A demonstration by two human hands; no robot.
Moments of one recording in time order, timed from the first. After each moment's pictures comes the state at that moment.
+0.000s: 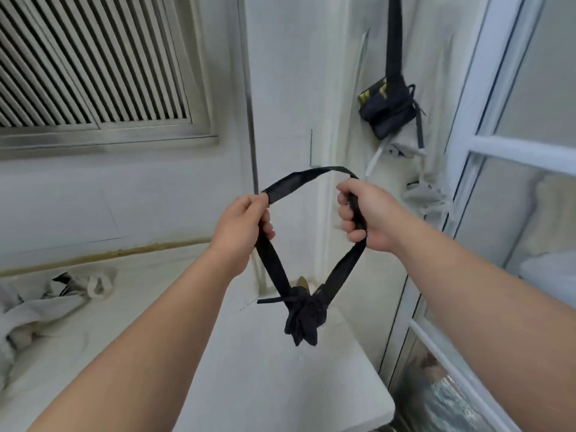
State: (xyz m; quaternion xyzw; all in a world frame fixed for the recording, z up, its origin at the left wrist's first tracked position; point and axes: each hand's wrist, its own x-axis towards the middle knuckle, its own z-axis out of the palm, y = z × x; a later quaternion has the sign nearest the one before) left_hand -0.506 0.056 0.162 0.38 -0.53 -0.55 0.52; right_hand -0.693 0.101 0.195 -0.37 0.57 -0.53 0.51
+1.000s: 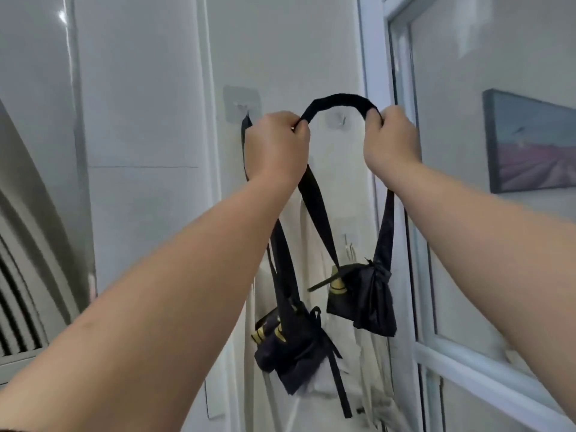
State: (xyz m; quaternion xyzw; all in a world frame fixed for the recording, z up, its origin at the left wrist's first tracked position) left_hand -0.790 -0.050 0.519 0.25 -0.71 -0.04 0.66; right_hand -0.930 0.000 0.518 -0.43 0.59 -0.65 -0.21
